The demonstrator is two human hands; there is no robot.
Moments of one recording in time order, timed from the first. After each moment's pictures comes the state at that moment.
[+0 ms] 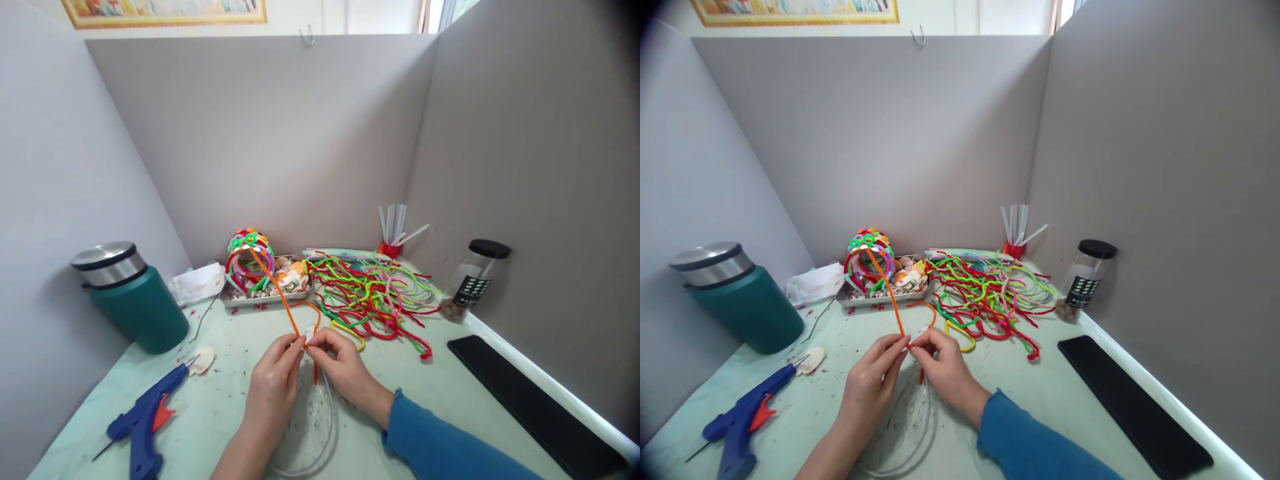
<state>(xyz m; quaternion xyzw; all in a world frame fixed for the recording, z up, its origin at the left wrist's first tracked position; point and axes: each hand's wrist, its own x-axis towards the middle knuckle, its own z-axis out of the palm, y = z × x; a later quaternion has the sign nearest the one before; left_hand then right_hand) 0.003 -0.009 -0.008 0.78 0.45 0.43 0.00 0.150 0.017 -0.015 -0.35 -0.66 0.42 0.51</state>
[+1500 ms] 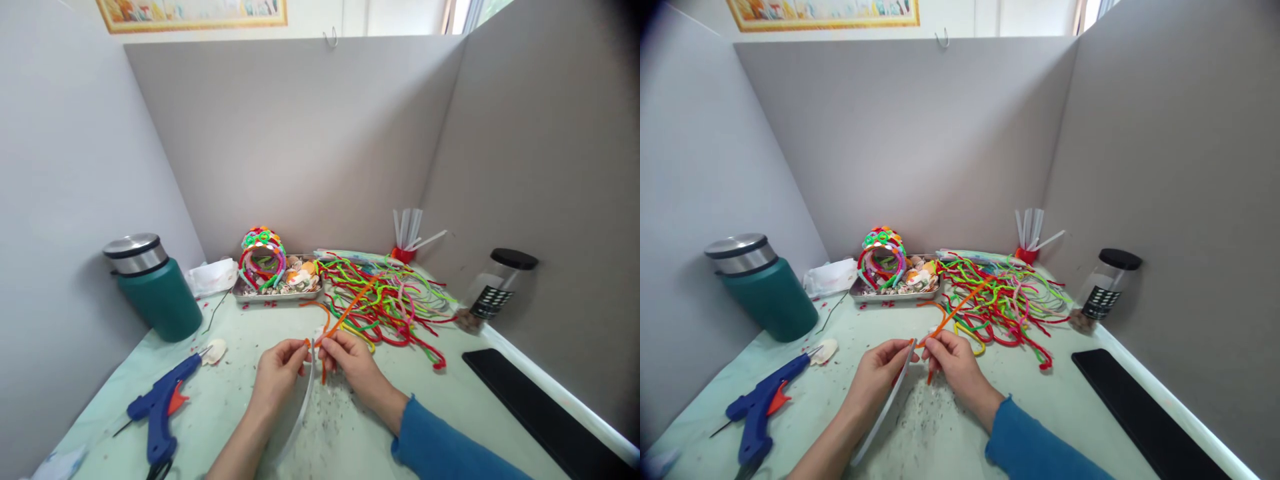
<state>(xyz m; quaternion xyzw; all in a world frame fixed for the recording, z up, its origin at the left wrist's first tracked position) 0.006 -0.002 0.001 0.50 0.55 0.49 0.46 0.152 0.025 -0.021 -0.34 -0.56 0.58 0.49</state>
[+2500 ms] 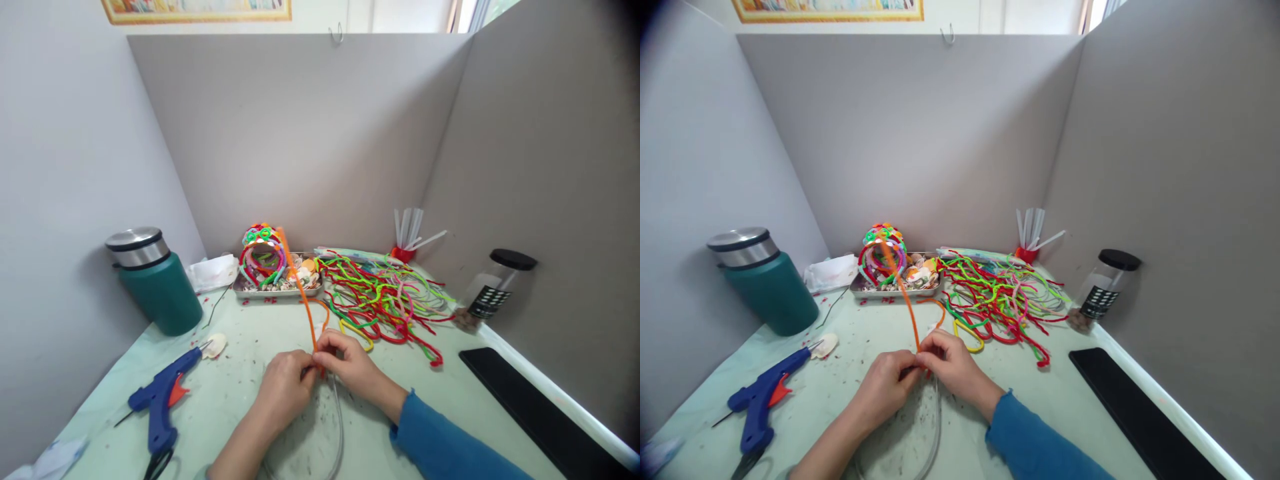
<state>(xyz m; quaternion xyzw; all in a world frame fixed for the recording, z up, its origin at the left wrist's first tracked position) 0.009 -0.018 0.002 0.76 0.57 0.26 0.17 0.157 0.025 -0.013 -0.31 -0.73 0.43 0.43</state>
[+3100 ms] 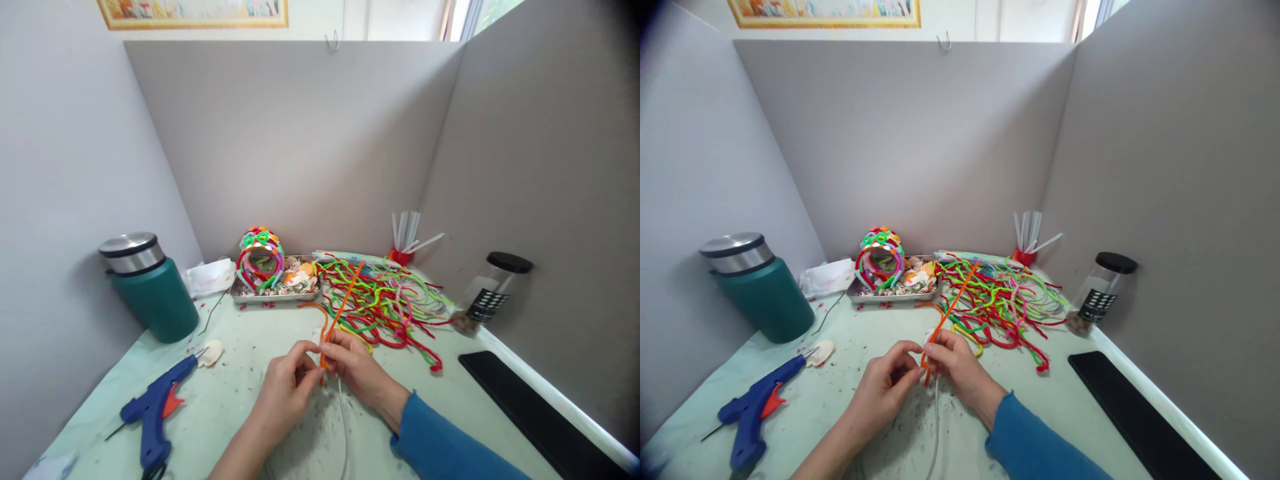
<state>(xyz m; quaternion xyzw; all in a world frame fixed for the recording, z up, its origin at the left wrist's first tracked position) 0.011 -0.021 0.010 0.72 0.48 0.41 0.30 0.157 0.028 -0.019 -0.27 -0.48 0.70 0.46</state>
